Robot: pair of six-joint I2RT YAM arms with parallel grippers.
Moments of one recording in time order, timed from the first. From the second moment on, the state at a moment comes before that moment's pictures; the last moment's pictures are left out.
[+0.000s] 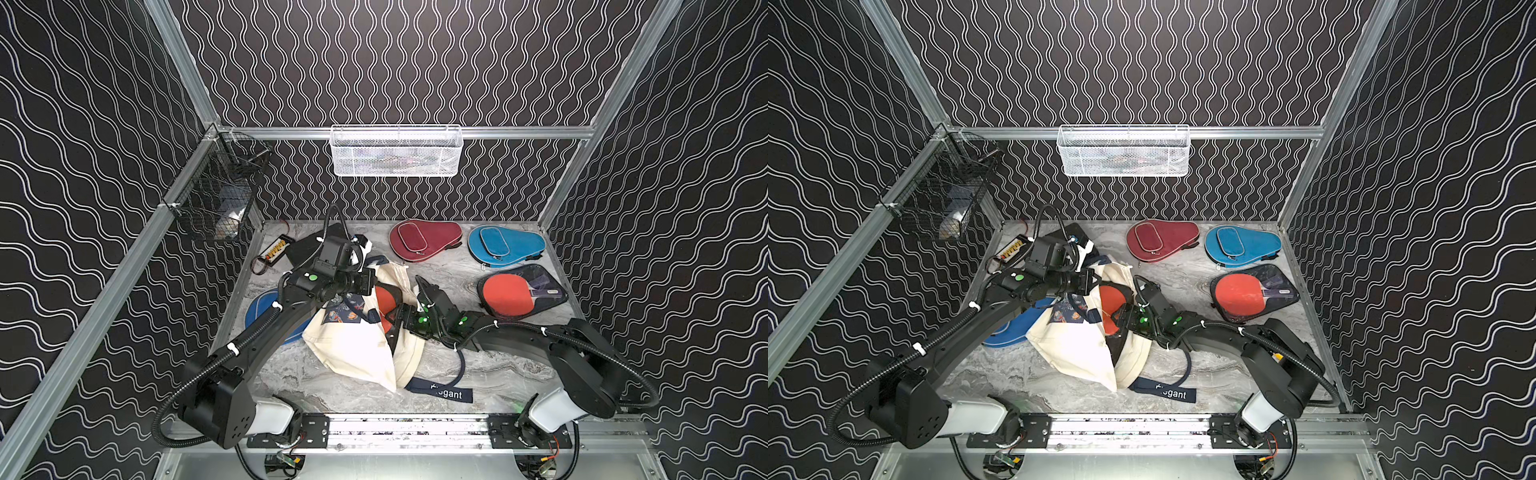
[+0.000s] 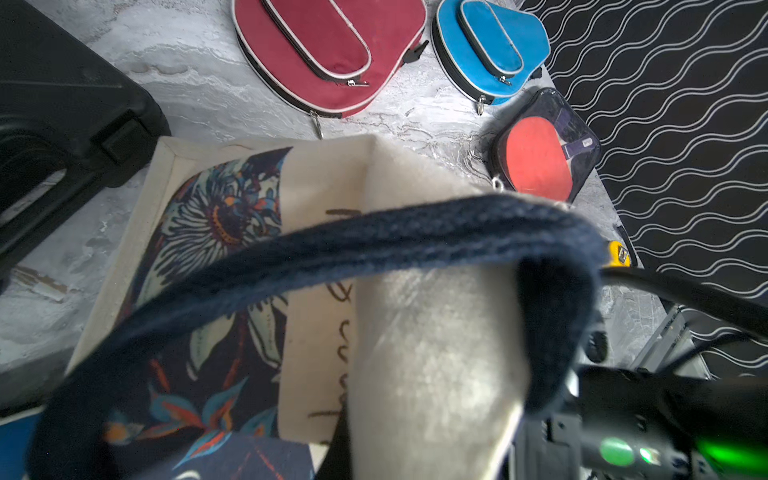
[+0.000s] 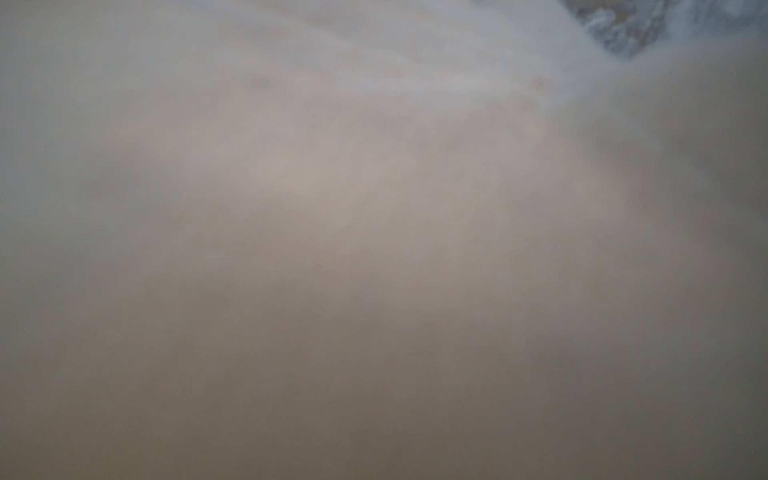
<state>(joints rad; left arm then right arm) -0.38 1.36 1.15 -0.54 0.29 -0.29 0.84 1.60 0.82 0.06 -0.12 1.05</state>
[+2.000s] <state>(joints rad) -0.44 1.38 1.15 -0.55 0.32 -0.24 1.16 1.63 0.70 0.34 0.40 0.89</state>
